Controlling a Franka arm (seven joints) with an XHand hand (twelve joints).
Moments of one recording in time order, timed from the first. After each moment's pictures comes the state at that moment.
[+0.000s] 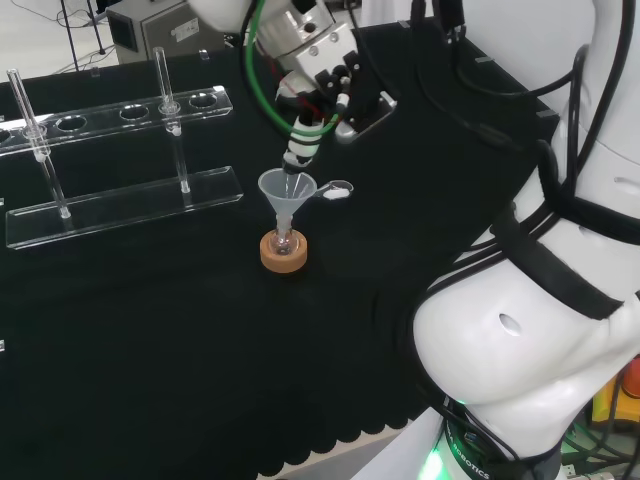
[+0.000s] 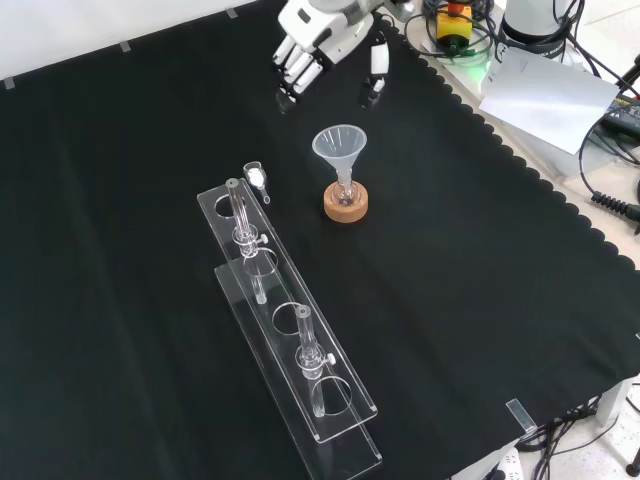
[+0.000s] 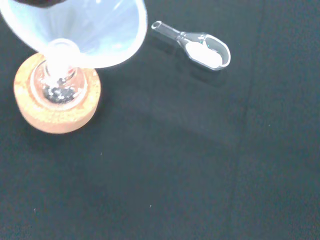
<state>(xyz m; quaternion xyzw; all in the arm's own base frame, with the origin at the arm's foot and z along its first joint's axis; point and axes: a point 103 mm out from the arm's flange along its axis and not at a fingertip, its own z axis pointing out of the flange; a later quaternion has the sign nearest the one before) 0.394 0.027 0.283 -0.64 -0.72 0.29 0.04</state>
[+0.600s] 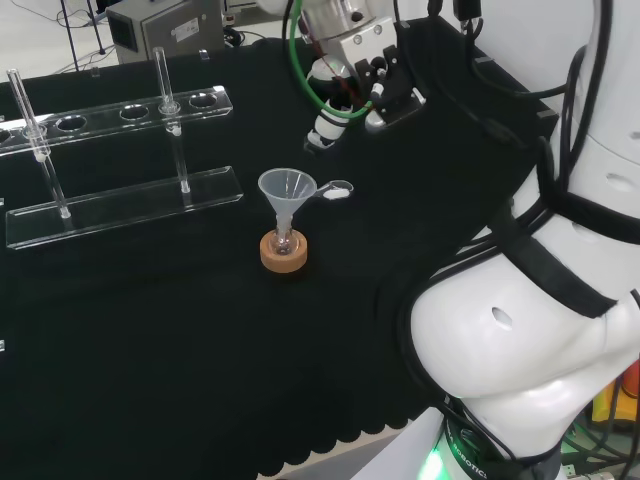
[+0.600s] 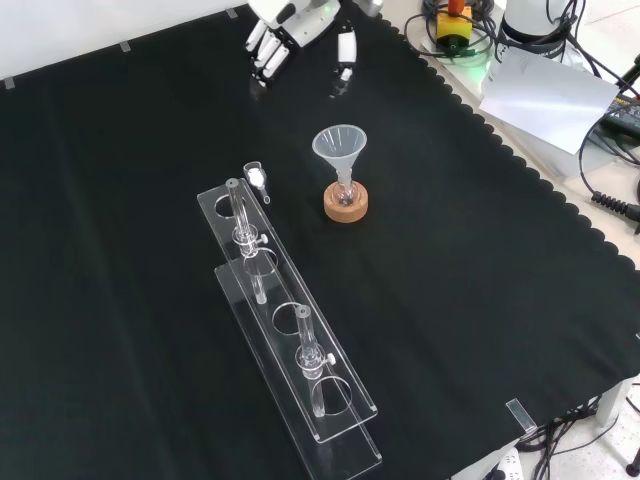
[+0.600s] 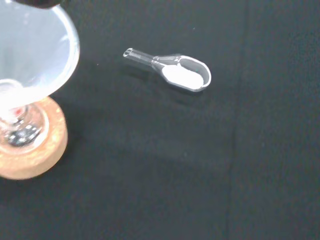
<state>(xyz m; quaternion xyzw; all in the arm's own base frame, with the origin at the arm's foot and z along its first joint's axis) 0.422 -0.025 0.269 -0.66 -0.72 0.21 0.06</state>
